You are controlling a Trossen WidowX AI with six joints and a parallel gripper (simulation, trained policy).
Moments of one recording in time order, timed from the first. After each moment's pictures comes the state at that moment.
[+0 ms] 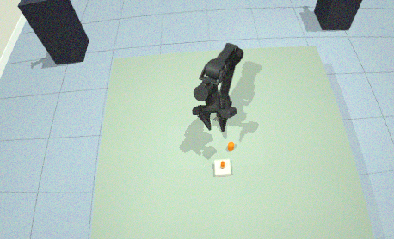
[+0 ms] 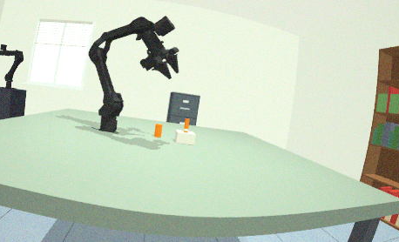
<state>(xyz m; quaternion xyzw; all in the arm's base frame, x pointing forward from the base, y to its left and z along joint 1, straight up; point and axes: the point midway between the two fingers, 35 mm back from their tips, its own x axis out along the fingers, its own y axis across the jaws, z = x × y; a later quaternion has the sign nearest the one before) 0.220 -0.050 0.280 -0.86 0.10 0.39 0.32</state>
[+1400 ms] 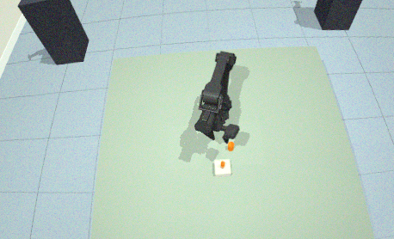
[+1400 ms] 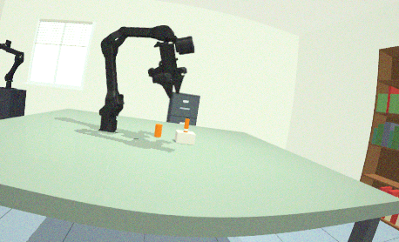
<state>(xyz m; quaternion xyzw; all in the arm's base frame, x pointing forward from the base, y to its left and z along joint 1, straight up) 0.245 -0.038 0.212 -0.77 0.09 0.57 0.28</state>
